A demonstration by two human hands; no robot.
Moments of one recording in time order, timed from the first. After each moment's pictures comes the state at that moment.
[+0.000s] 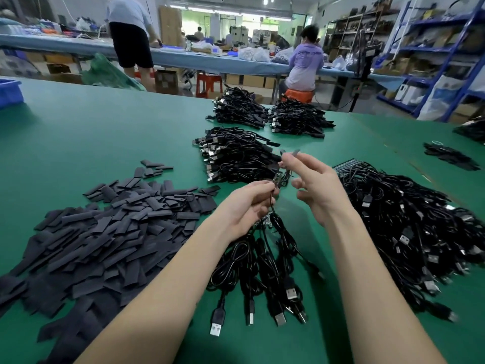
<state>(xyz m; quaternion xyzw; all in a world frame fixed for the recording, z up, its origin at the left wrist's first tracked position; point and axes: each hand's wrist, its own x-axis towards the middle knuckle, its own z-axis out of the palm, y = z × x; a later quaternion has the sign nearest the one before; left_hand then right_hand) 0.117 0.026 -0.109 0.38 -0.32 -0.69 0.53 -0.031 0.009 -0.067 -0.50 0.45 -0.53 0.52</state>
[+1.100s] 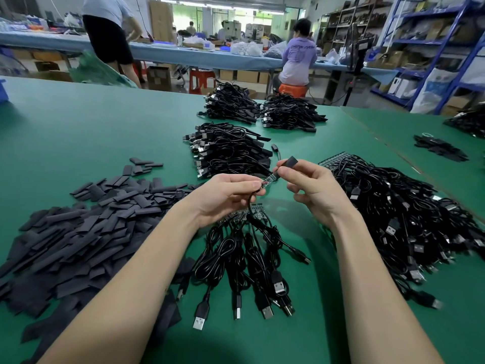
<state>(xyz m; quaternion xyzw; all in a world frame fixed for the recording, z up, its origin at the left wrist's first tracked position) 0.150 0.035 -0.089 0.39 -0.47 -0.66 0.43 -0.061 0.010 -0.080 -0.57 0.38 -0.47 0.56</state>
